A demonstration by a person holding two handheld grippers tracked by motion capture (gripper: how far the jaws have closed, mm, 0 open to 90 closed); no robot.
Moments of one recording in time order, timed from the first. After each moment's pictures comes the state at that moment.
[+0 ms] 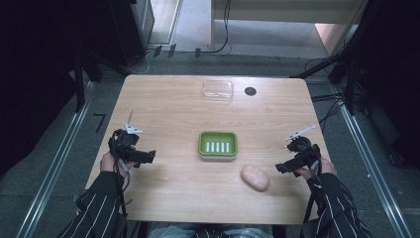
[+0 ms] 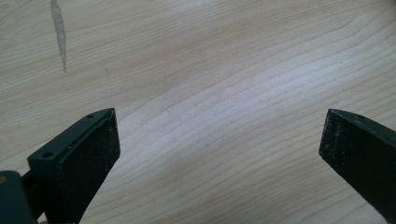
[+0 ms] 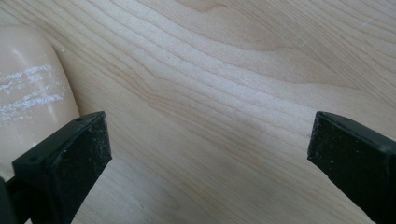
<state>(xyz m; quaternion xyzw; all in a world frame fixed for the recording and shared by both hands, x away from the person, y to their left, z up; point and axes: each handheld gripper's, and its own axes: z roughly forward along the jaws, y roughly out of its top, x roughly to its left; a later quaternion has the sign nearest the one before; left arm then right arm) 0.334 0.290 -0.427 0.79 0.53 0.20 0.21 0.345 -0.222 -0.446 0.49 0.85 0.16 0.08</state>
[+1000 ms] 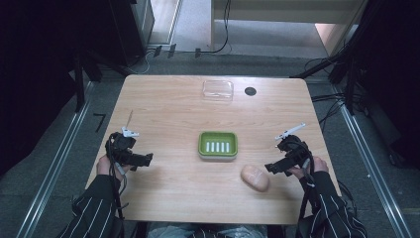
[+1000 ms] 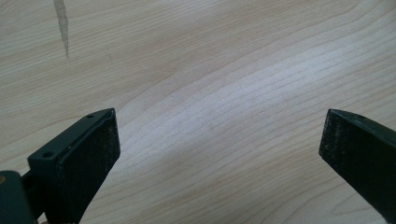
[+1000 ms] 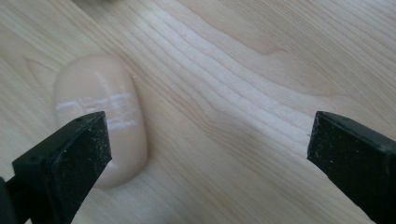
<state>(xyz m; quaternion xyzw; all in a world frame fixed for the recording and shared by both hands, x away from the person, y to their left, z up) 0.326 0.298 -0.428 0.80 0.53 0.20 0.21 0.345 -0.195 -0.436 0.44 0.87 0.21 0.05</state>
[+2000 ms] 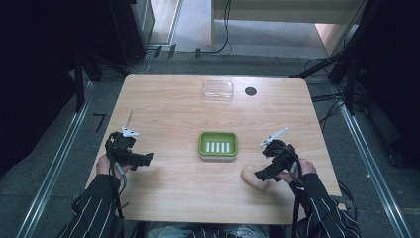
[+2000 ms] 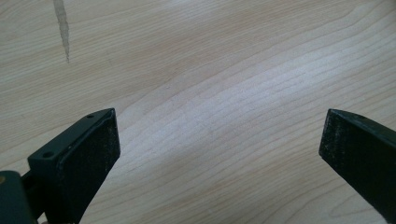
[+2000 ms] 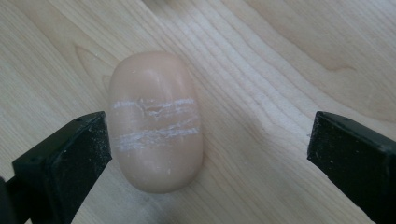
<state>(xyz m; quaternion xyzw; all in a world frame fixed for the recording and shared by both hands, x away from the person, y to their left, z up) 0.326 0.299 -0.427 0.80 0.53 0.20 0.21 0.334 -0.158 -0.436 0.39 0.90 0.18 0.04</state>
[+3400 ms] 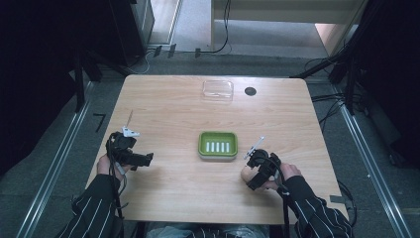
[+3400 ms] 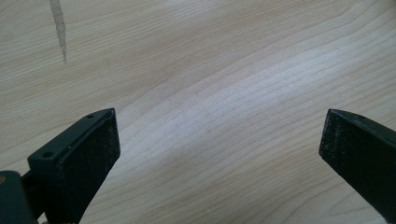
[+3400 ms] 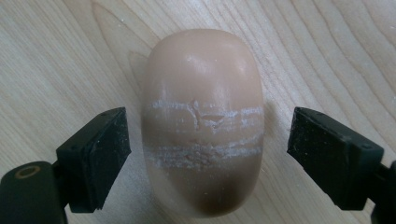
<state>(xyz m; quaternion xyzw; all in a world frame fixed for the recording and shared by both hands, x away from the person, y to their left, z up) 0.326 0.298 -0.427 0.80 0.52 0.20 0.21 0.324 -0.116 -0.460 0.34 0.93 0.11 0.03</state>
